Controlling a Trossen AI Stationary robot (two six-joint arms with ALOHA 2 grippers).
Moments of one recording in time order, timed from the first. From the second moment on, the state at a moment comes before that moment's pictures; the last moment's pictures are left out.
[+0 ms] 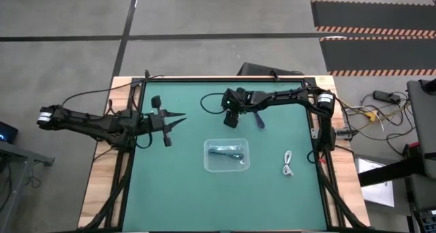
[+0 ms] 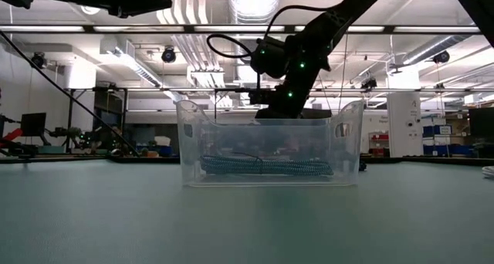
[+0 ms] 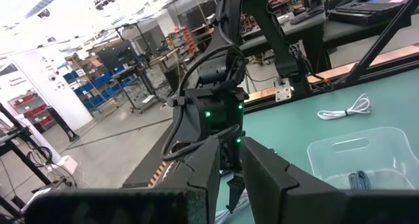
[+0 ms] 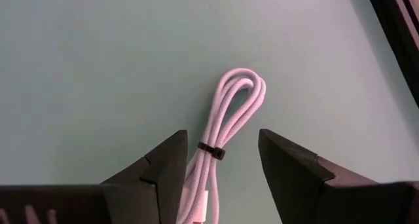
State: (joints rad) left arm -0.11 0.69 0.48 0.22 -0.41 0.40; right arm -0.33 1.97 1.30 -0.38 0.18 -0.04
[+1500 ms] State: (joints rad) left arm -0.11 0.69 0.48 0.22 -0.41 0.40; right arm -0.33 1.97 1.16 -0.24 0.18 0.04
